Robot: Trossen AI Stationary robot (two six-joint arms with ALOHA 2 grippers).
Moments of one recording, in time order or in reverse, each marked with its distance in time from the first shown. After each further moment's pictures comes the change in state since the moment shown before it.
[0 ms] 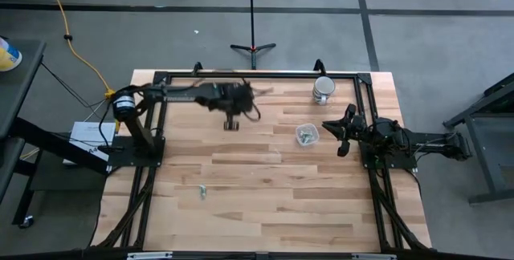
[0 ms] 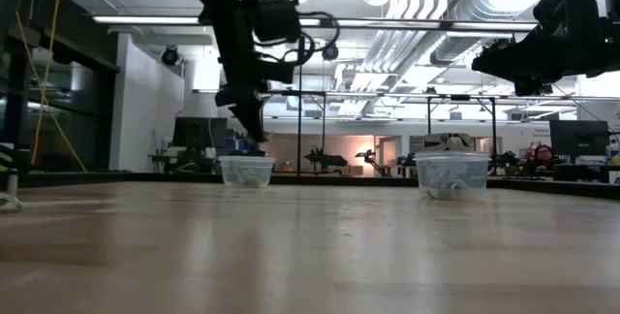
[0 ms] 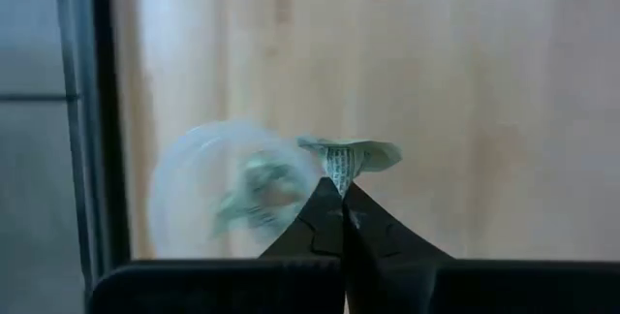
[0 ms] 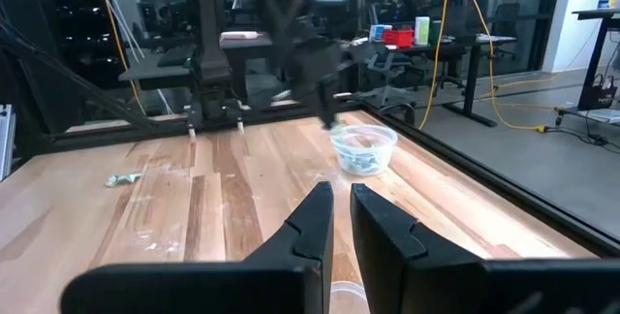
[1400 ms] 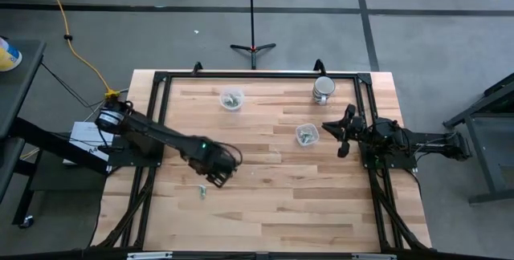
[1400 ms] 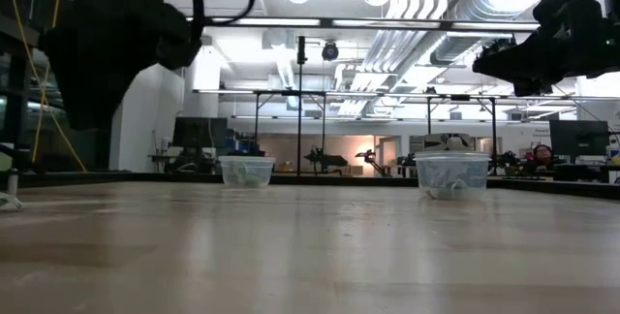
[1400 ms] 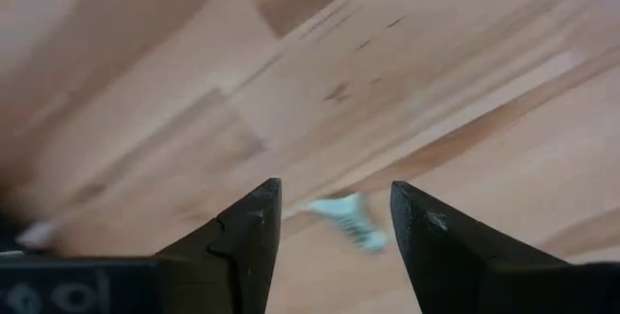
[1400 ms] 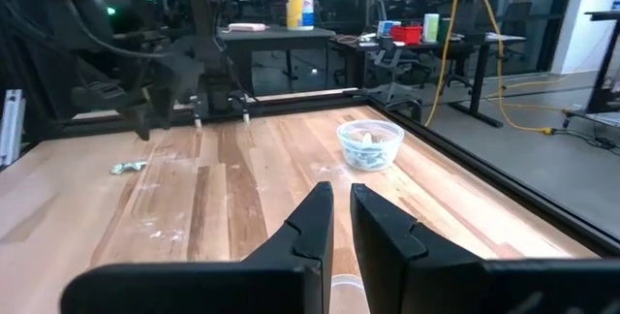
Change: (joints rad) left arm -0.620 -0.097 -0.113 -0.393 0.300 -1.670; right arm 0.000 0.000 0.000 -0.014 -0.021 -0.022
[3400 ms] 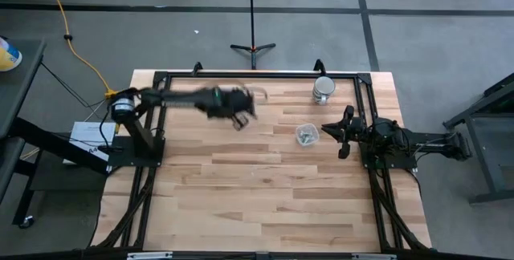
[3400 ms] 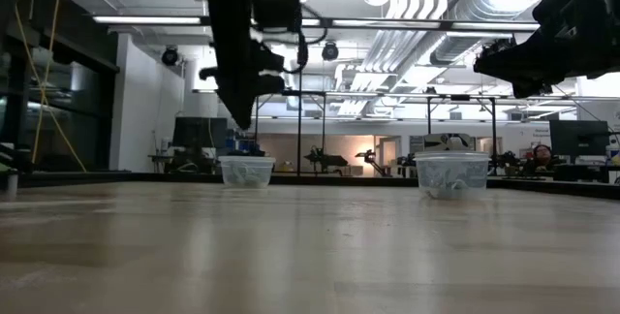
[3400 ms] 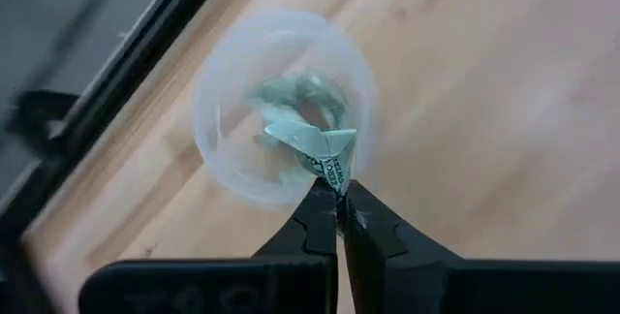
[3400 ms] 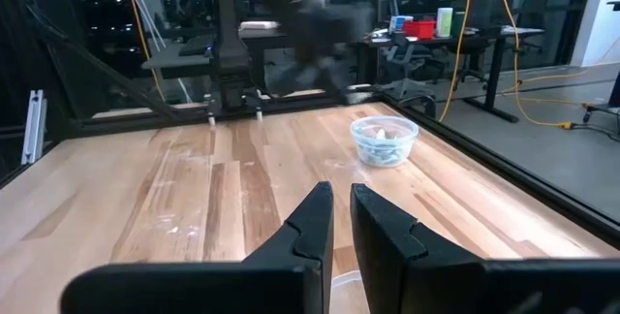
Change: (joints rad) left arm 0.533 0.086 0.159 0.217 -0.555 0.827; right arm 0.000 0.000 0.000 -0.007 -0.037 0.023
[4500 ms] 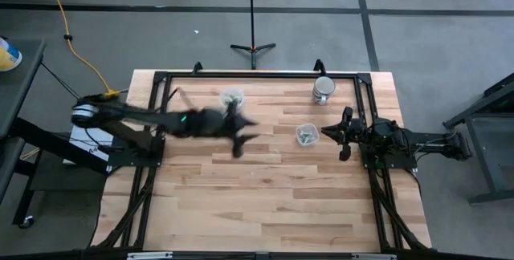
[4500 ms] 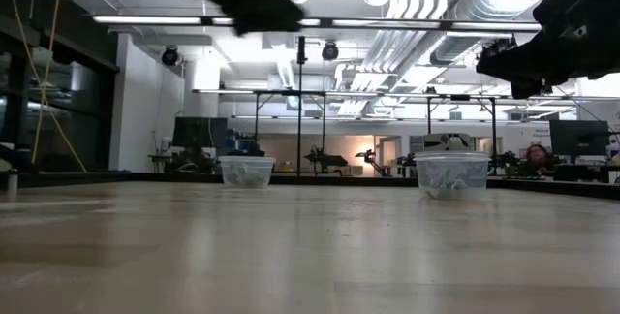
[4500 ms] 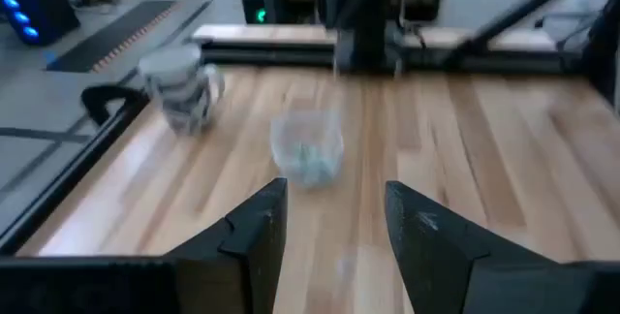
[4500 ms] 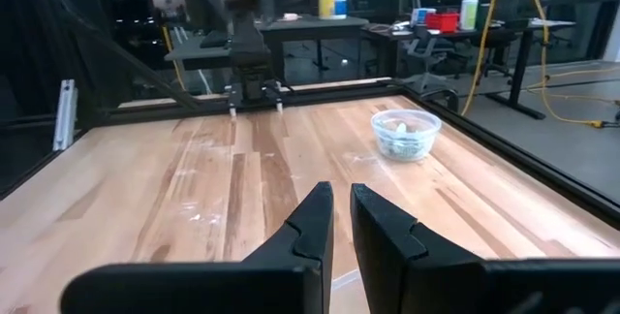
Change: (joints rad) left arm -0.262 -0.393 -0.451 1.026 0.293 0.411; right arm 0.000 0.000 0.001 -0.024 -0.051 0.000
